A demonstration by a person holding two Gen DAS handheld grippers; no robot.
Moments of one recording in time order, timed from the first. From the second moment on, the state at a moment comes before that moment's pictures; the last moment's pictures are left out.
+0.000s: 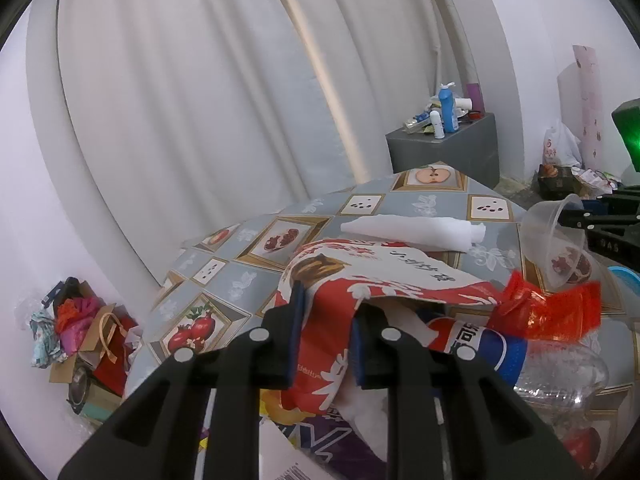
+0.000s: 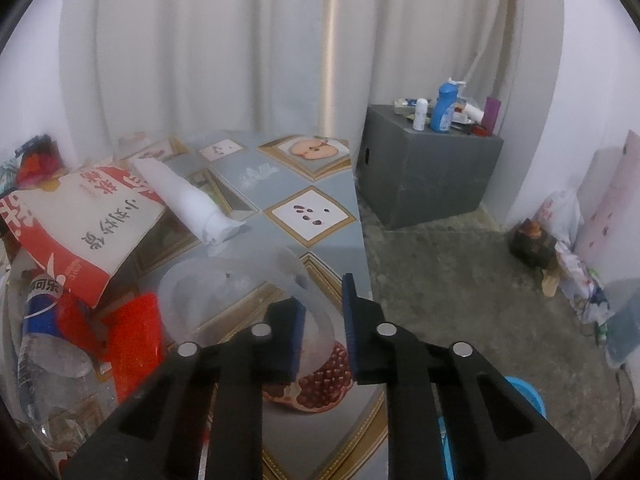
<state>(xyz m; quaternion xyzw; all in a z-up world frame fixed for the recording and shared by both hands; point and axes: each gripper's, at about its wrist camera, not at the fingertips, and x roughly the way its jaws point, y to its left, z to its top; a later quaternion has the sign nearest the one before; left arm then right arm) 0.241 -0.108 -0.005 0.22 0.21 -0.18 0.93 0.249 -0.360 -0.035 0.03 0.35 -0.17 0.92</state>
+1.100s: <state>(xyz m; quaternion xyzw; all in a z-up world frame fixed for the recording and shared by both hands) 0.237 -0.093 0.013 0.19 0.18 -0.15 0.95 0.237 -0.352 -0.022 0.01 0.32 -0.18 0.93</state>
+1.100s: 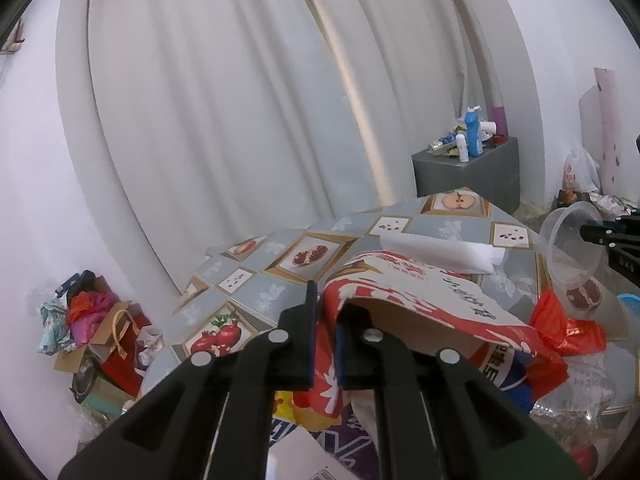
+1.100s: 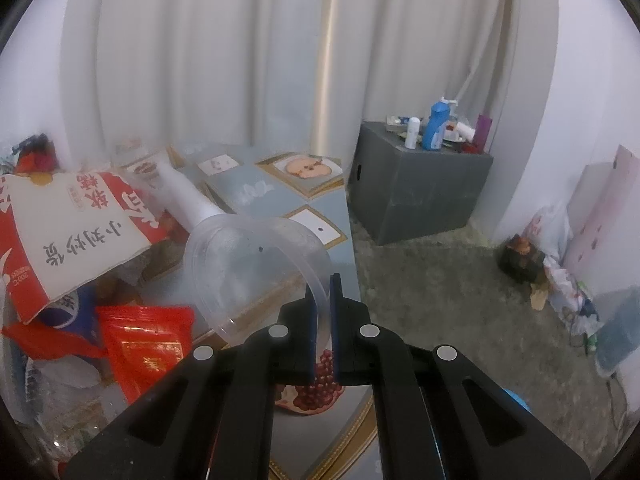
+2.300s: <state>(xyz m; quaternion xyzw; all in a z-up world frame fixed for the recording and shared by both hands) 0.127 -0.081 0.142 0.14 0.06 -0.21 0.97 0.102 -0.366 0.069 0.04 0.20 -0.23 0.95</state>
